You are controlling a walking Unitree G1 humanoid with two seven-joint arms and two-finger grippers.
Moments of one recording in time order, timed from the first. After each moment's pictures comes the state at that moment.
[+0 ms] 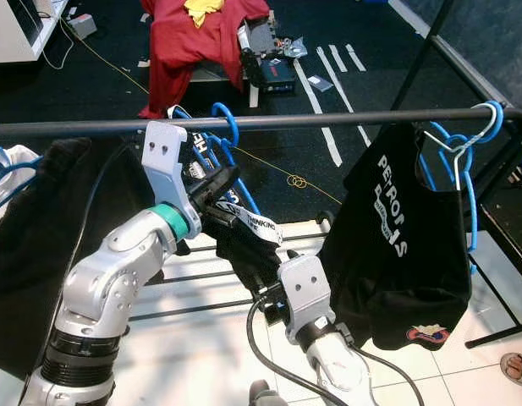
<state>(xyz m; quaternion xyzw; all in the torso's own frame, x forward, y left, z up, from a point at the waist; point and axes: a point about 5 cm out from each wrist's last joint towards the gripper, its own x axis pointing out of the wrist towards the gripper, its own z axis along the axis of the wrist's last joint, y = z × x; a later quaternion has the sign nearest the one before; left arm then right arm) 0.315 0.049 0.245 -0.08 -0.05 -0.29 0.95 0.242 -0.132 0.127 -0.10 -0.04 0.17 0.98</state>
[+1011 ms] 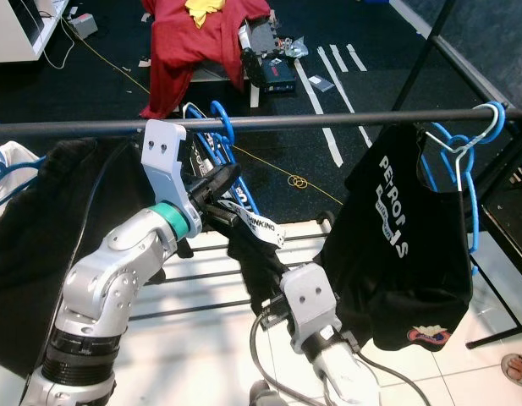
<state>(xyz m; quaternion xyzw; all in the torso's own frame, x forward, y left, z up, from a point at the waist) 0.315 0.048 0.248 -0.09 -0.05 -0.29 0.95 0.220 -0.133 0.133 -0.13 -0.06 0.20 0.97</state>
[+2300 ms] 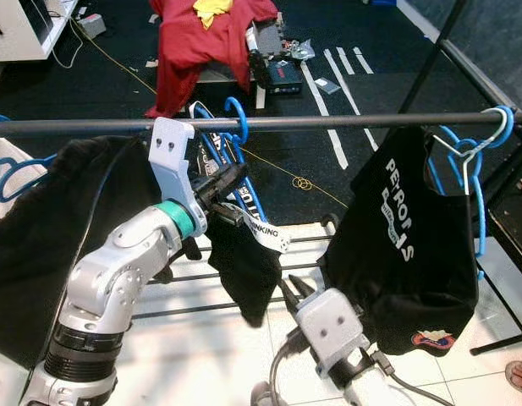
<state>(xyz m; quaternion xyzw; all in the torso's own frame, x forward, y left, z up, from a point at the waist) 0.316 0.043 0.250 -0.08 -0.05 -0.31 0.95 0.201 -0.158 0.157 -0.14 -0.10 0.18 0.97</state>
